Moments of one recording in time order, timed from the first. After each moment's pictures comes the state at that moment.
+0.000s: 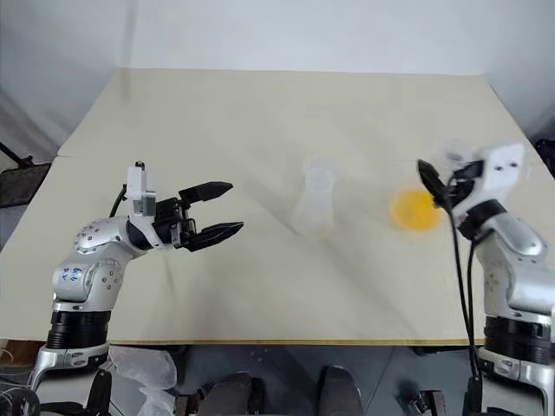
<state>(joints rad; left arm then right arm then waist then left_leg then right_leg) -0.45 0.48 0.13 -0.07 -0.56 0.32 -1.05 -0.47 -0.66 -0.26 -0.04 0.37 0.34 0.47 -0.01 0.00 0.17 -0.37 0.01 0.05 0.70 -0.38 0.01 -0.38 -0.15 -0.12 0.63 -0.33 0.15</state>
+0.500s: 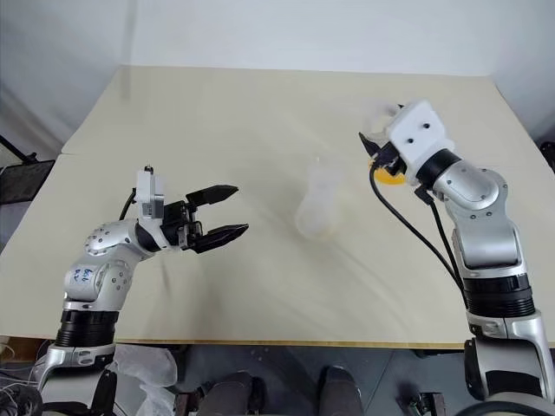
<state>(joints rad) -0.45 0.45 0.10 -0.02 -0.56 0.28 -1.05 -0.66 -0.71 0.04 -0.02 -0.03 0.08 0.52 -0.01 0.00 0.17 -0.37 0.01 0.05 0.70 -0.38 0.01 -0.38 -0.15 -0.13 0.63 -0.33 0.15</state>
